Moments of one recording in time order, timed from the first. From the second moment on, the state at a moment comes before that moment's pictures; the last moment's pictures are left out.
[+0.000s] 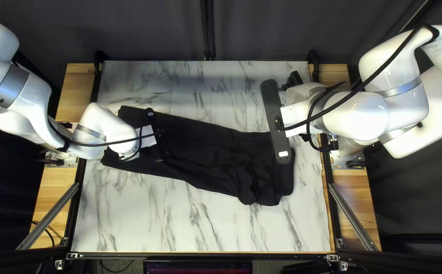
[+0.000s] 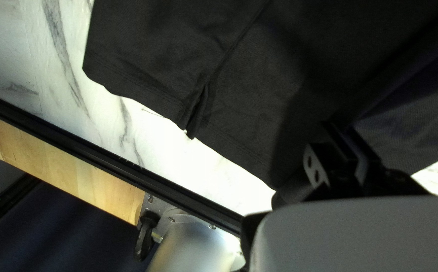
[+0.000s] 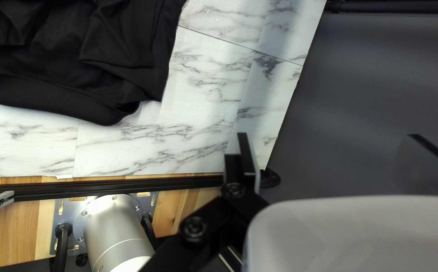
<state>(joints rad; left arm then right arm) -0.22 -0.19 -0.47 0.18 0.99 -0.73 0.51 -0.67 -0.84 -0.56 1.59 0.18</state>
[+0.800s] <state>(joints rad) -0.25 -0.26 -0.42 0.16 1.10 -0.76 0.51 -0.67 -0.84 -0.56 1.59 0.18</state>
